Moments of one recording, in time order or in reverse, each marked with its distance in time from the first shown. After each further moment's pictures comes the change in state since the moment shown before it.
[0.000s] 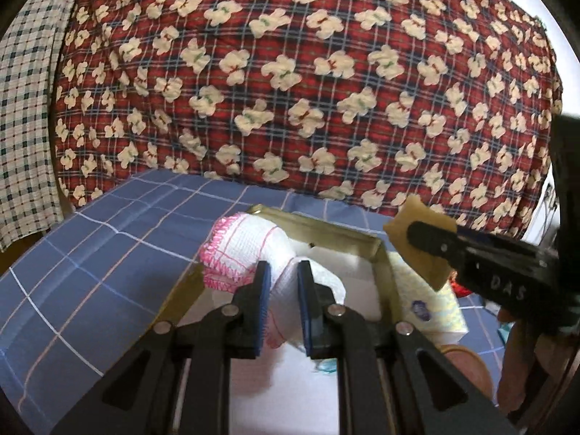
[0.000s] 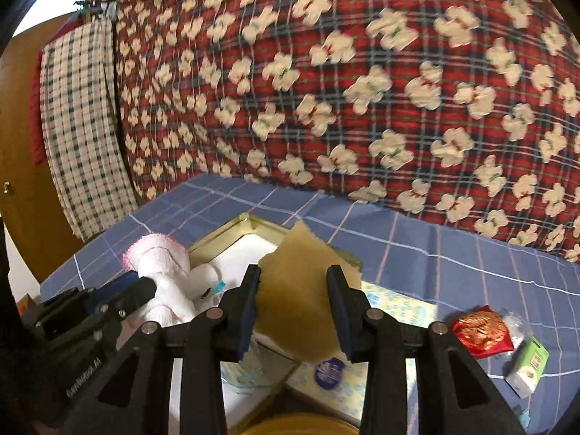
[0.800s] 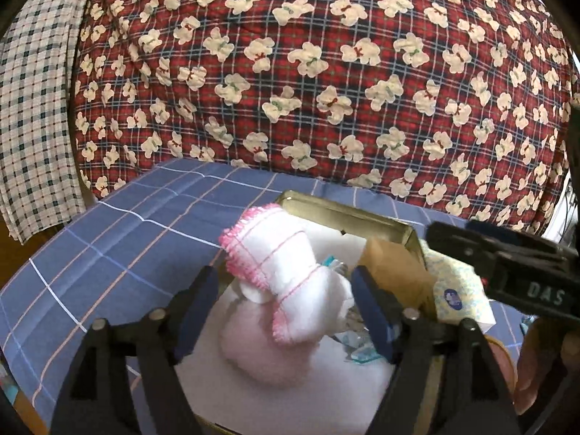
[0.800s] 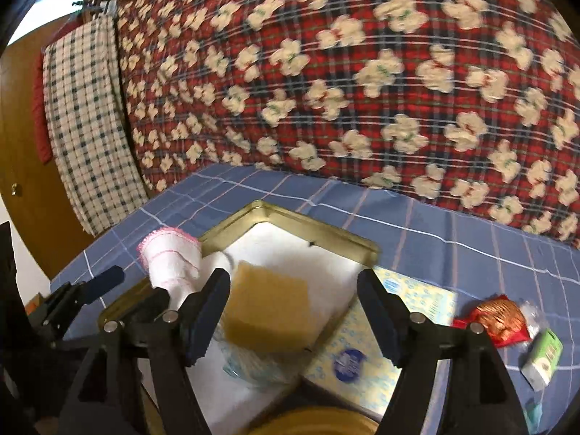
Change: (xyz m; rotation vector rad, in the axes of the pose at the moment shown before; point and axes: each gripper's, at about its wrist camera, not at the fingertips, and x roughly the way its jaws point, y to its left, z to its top) left arm 0.009 0.018 -0.003 -0.003 0.058 0.104; right arm -0.003 -0.005 -0.012 0.035 0.024 0.033
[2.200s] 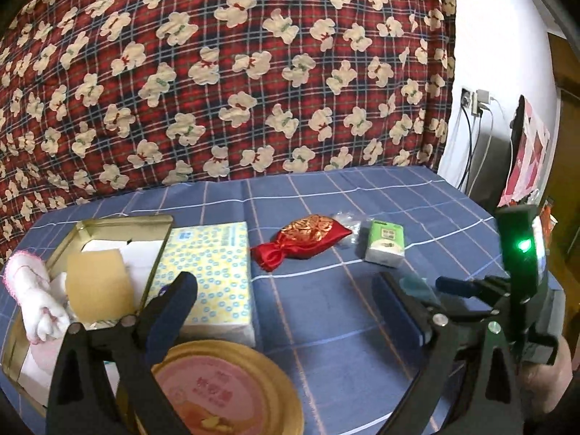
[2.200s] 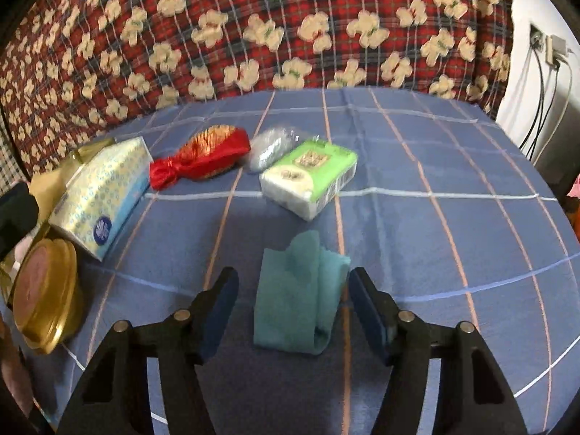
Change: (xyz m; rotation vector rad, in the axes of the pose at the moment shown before) left arm -0.024 -0.226 -0.036 0.333 0.047 -0.320; right arm -0.085 -0.209 -0.141 0.306 0.217 -0.341
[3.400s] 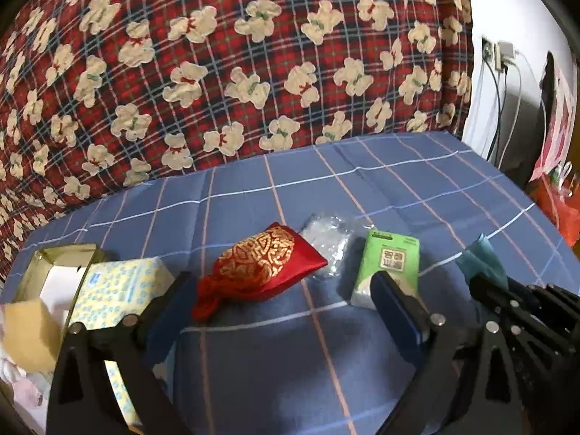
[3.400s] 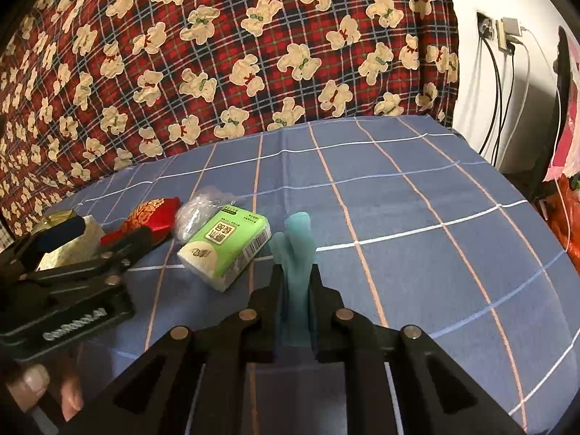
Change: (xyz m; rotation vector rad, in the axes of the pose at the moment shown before) left arm 0.111 -0.076 0.034 0.068 0.135 0.089; right arm -0.004 -0.060 0.025 0.144 -0.148 -0.077
